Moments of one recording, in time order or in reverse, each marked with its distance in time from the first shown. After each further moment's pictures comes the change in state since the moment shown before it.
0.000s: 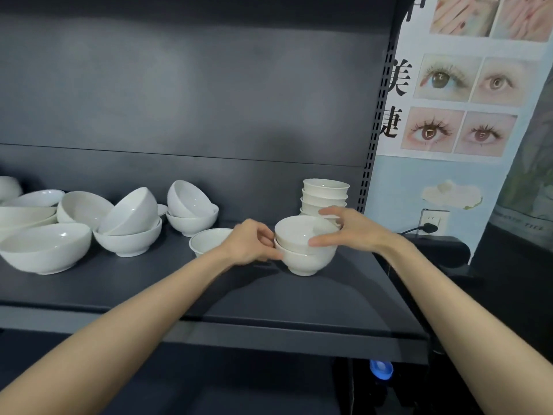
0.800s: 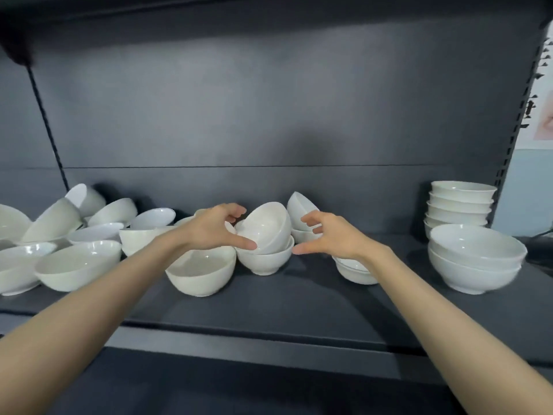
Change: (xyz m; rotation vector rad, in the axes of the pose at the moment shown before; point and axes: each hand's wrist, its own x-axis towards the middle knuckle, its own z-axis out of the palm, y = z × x) left_hand -0.053 -0.144 -0.281 0.431 0.064 -0.035; right_hand 0.109 -0.194 0.201 0.059 -0.023 -0.140
